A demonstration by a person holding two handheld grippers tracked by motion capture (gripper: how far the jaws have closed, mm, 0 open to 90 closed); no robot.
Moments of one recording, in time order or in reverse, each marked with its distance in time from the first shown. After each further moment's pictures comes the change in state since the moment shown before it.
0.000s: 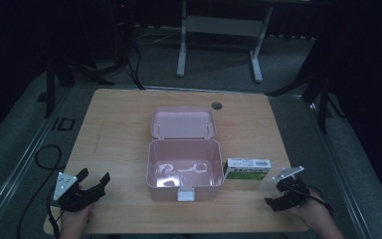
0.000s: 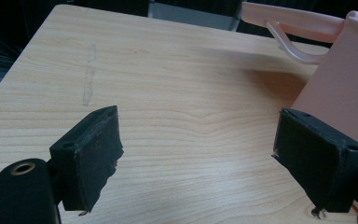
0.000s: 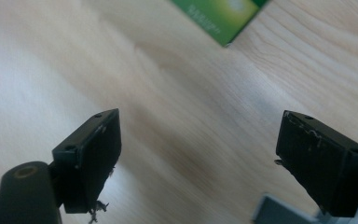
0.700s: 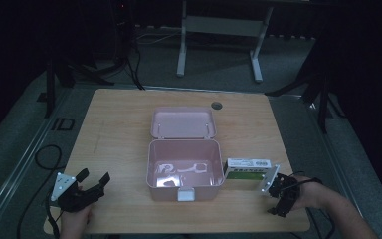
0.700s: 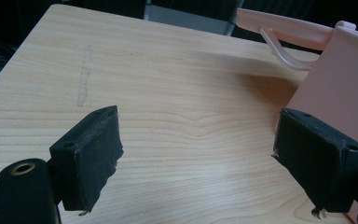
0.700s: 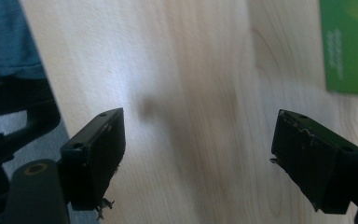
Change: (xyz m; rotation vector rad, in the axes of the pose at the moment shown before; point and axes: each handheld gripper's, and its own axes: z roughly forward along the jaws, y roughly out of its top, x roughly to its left) left arm -0.001 0.001 -0.002 -0.013 -0.022 -0.019; right arm 0.002 0.031 0.008 0.207 0.284 -0.593
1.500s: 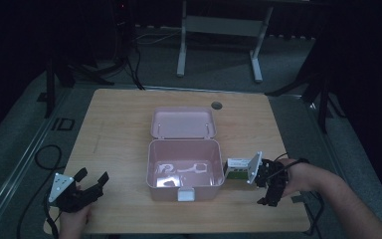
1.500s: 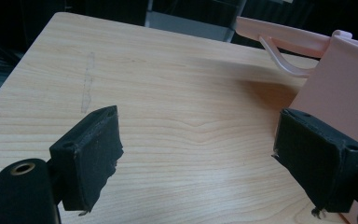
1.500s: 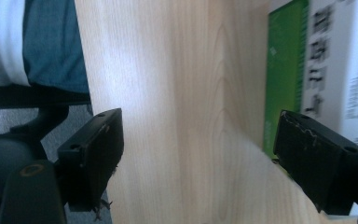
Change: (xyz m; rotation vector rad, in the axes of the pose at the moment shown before) left arm 0.001 0.002 -0.003 -0.025 0.003 -0.005; right arm 0.004 0.068 -0.060 0.027 -0.006 -0.165
